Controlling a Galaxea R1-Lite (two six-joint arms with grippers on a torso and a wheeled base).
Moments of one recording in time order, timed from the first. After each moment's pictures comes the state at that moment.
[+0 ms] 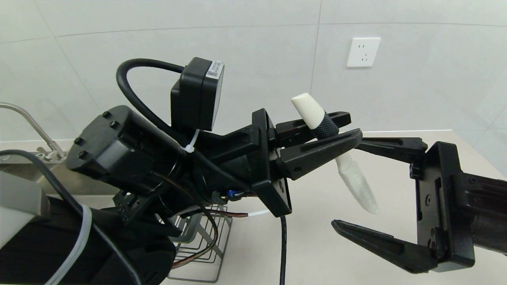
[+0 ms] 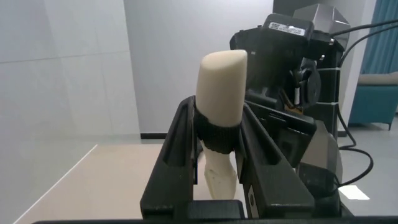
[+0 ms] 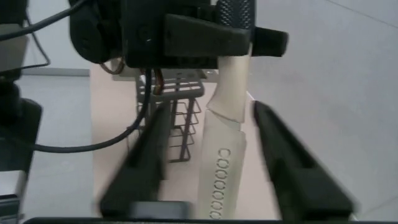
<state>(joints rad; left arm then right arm) -0.78 1.84 -0.84 -1.57 -0.72 -0.23 0.79 1.31 -0.58 -0.82 0.39 -0.41</state>
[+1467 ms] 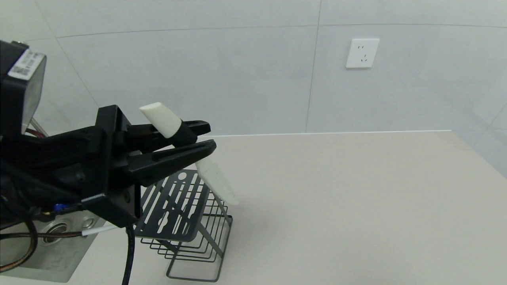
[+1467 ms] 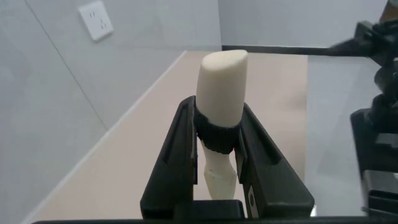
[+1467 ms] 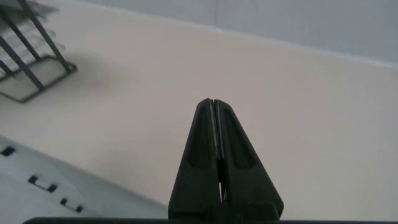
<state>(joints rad) -0.47 1.29 -0.70 -0.73 -0.71 0.24 0.03 0.10 -0.01 -0.04 0.11 -0.11</state>
